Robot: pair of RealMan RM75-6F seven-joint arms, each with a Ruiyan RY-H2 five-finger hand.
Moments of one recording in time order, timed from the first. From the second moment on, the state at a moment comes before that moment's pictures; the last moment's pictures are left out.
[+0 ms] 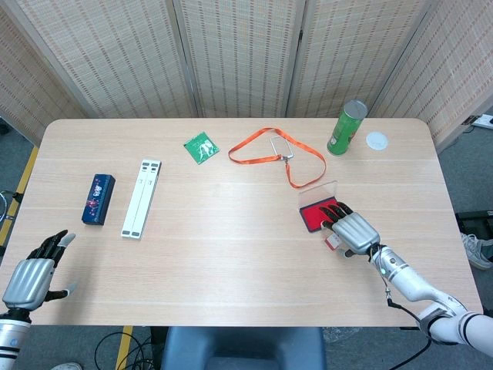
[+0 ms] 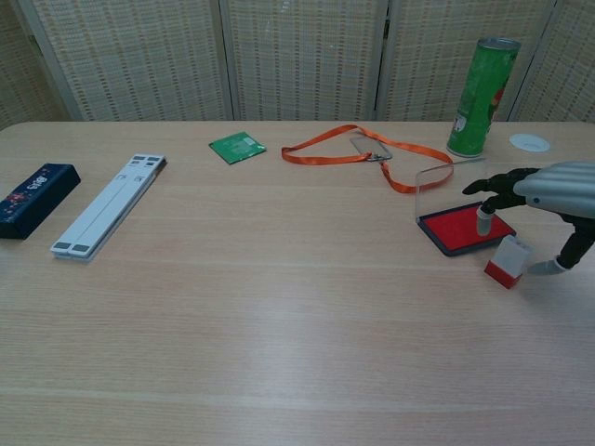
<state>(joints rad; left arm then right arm) -0.18 -1.12 0.00 -1.57 1.45 1.31 0.03 0.63 -1.37 -0.03 -1.20 -1.58 0.86 0.05</state>
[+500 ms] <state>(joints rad) -0.18 -1.13 0.00 -1.58 1.45 1.31 0.04 0.63 -1.36 -0.03 -1.21 -1.56 0.86 0.02</state>
